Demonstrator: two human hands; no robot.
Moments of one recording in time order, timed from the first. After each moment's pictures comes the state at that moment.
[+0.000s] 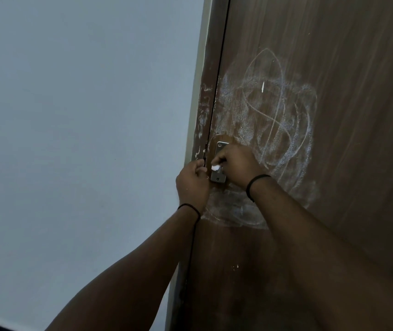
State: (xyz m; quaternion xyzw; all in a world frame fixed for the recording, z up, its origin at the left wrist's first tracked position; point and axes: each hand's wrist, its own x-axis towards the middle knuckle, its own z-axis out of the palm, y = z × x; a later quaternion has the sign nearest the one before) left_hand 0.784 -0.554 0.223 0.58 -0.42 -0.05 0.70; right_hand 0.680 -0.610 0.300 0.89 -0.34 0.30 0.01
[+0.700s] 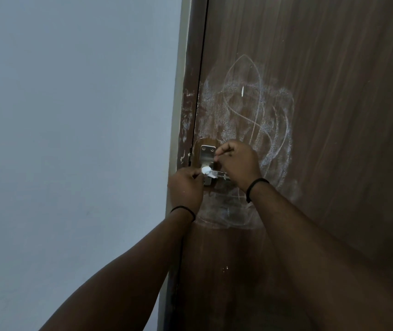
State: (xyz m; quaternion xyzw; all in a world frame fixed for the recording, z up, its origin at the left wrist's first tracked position) left_hand 0.769 -0.559 0.226 0.60 -0.47 0.03 0.65; right_hand 0.650 -0.606 0.299 0.75 -0.36 0.51 -0.19
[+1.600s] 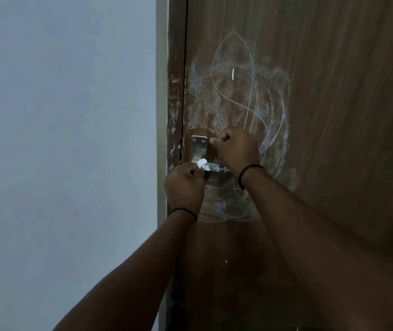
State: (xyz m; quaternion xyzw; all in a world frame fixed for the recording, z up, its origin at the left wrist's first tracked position) left_hand 0.751 -0.562 0.220 0.59 -0.46 0.10 0.66; right_hand 0.646 -0.632 0.299 0.75 -0.42 0.51 -0.06
